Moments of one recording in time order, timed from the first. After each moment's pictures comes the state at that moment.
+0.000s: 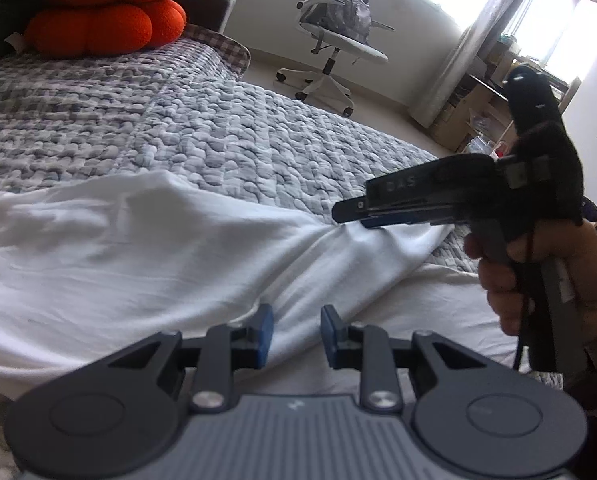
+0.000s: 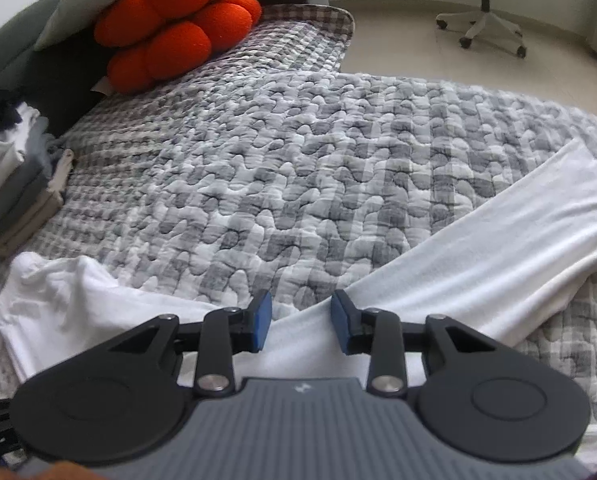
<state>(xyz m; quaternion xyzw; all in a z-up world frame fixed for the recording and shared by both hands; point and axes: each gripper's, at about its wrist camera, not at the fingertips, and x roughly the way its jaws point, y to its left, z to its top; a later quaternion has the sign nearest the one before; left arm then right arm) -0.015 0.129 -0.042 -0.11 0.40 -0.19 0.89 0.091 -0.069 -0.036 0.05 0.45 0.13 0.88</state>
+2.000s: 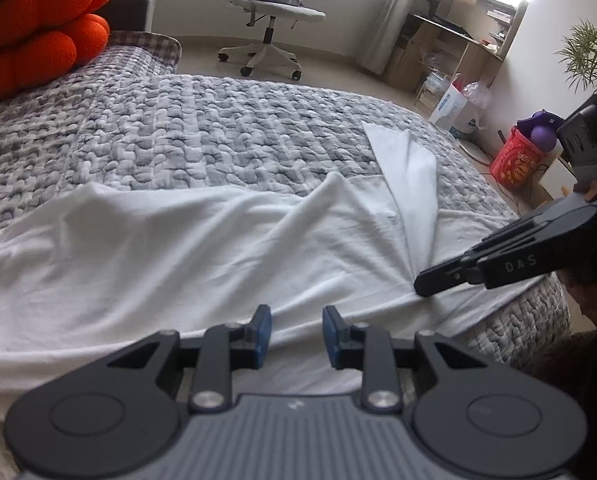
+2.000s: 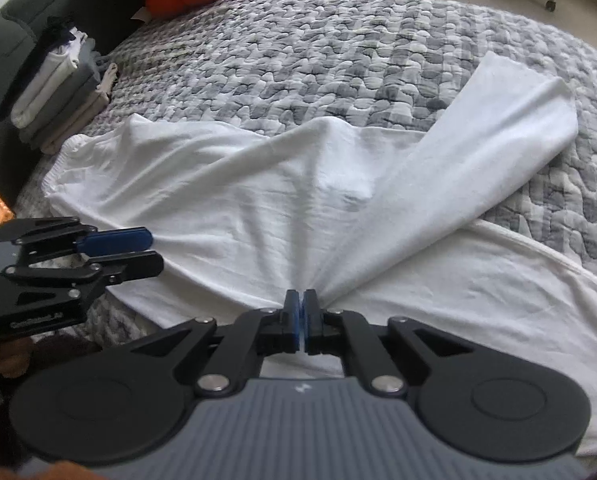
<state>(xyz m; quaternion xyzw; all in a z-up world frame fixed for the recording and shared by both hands) -0.028 0.091 -0.029 -0.01 0.42 -0.26 0.87 -0.005 -0.138 -0.029 0.06 0.54 0.22 0.81</state>
